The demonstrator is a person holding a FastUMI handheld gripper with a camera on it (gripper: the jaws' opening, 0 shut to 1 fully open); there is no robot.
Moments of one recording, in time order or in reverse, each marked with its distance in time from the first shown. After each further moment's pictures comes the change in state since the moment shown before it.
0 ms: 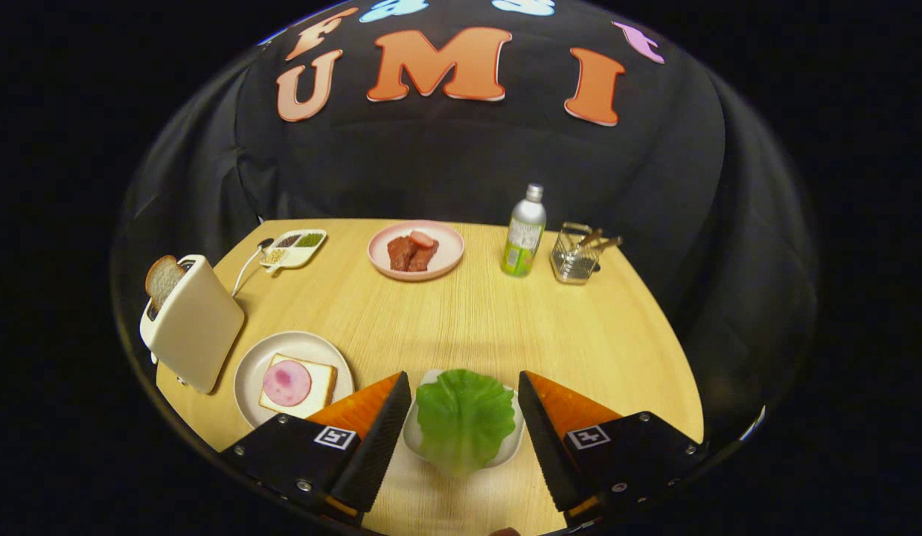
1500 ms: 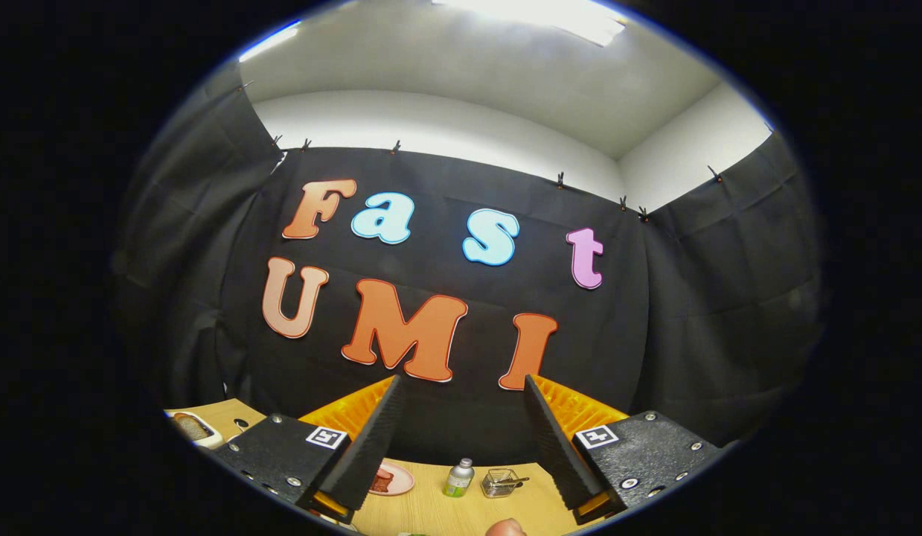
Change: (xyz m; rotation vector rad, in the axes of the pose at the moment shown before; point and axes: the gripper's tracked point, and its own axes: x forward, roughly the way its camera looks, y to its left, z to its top) arm -0.276 -0.006 0.280 -0.049 -1.039 -0.255
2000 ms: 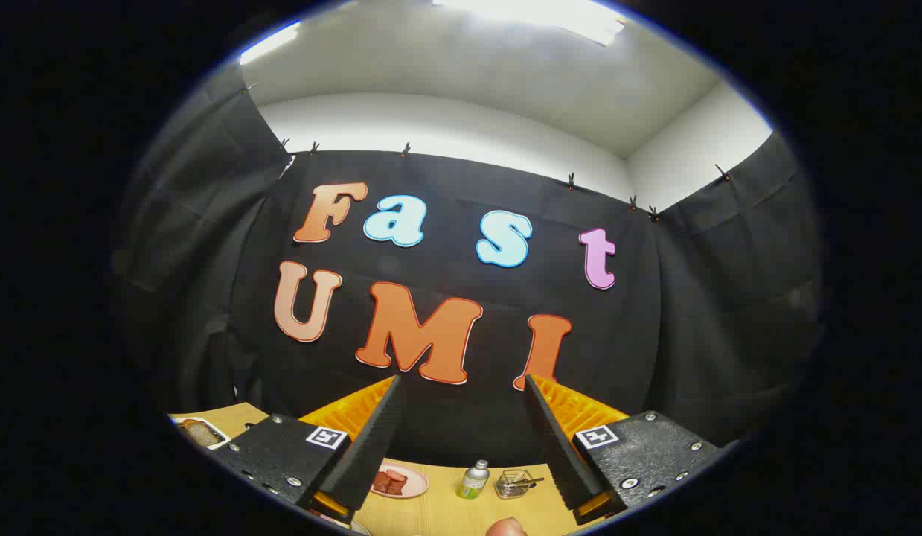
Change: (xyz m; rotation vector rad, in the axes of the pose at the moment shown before) arm -0.001 0.020 0.001 0.006 -0.008 0.033
